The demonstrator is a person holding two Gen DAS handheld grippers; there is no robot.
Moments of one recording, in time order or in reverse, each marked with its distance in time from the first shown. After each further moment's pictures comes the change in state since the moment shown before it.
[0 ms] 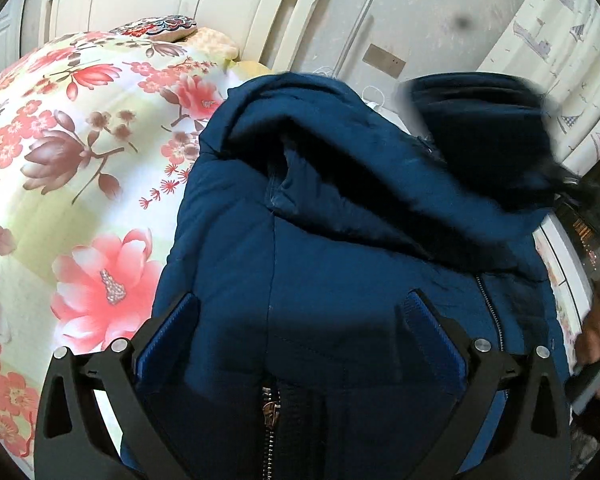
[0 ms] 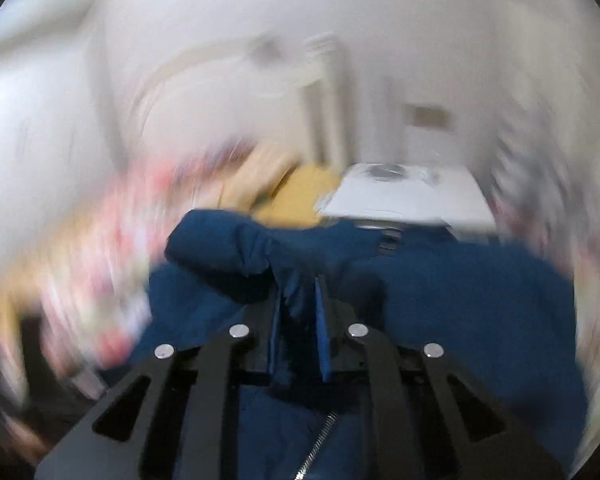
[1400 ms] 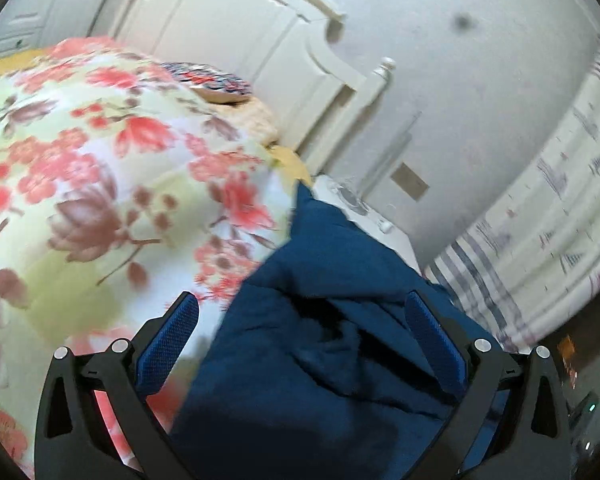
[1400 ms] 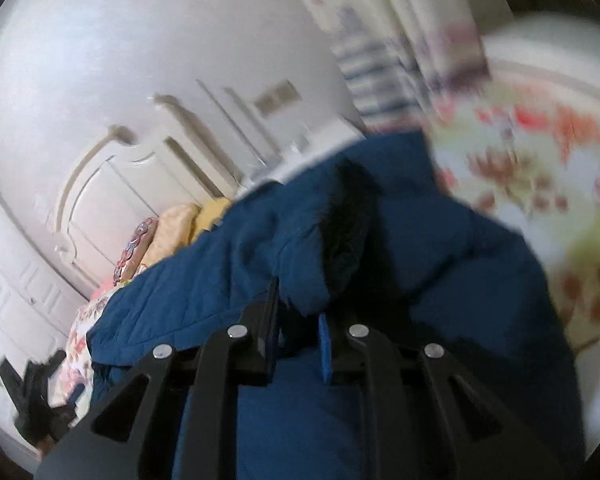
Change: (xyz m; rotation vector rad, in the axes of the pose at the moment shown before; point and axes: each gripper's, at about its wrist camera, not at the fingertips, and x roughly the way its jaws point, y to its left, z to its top) left arm -0.020 0.035 0.031 -0.299 -0.347 -0.026; right arm -0.028 -0.157 -0.071 0.442 -0.048 -0.153
